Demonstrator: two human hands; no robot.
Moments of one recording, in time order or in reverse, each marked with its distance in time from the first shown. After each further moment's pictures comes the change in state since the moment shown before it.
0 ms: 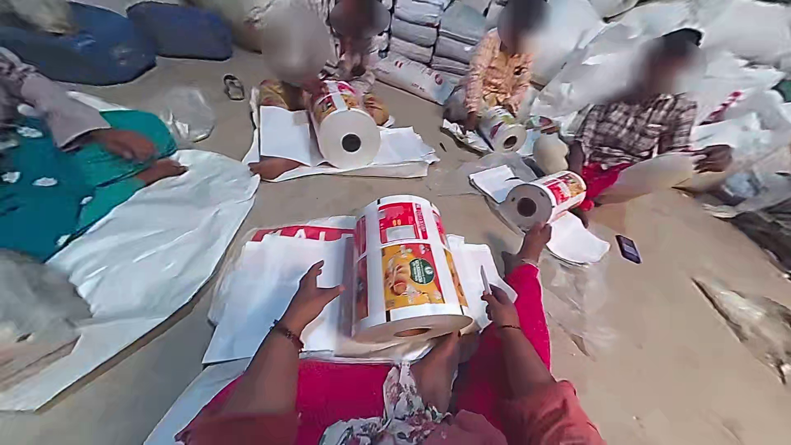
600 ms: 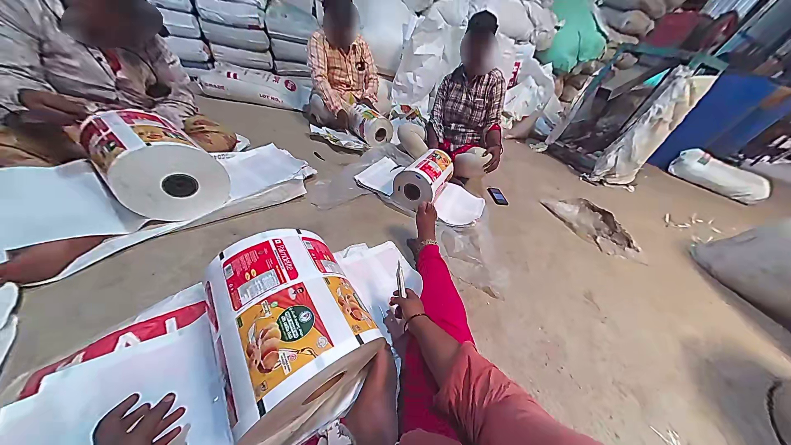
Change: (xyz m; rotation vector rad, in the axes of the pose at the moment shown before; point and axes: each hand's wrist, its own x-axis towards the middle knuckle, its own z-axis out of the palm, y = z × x) left_hand 0.006 -0.005 0.004 -0.187 0.130 -0.221; right_hand 0.022 0.021 0.015 0.479 0.052 0.305
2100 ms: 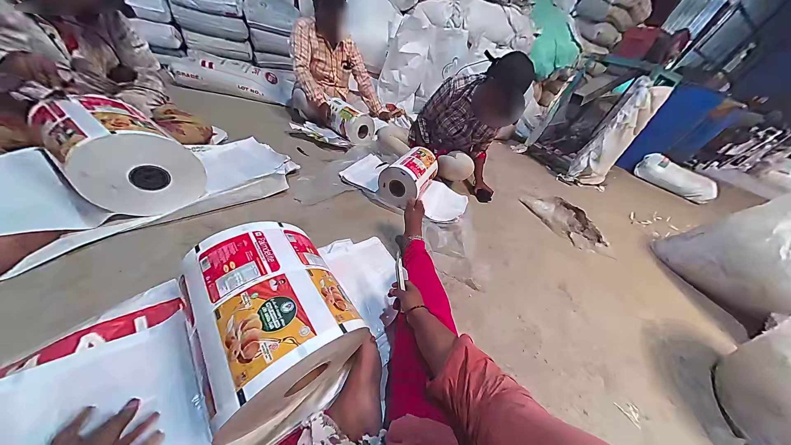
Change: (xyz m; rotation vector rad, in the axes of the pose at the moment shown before) left_hand -0.044 0.016 0.001 -0.134 -0.021 0.076; right_hand -0.015 -0.007 -0.037 -0.015 0.031 -0.077
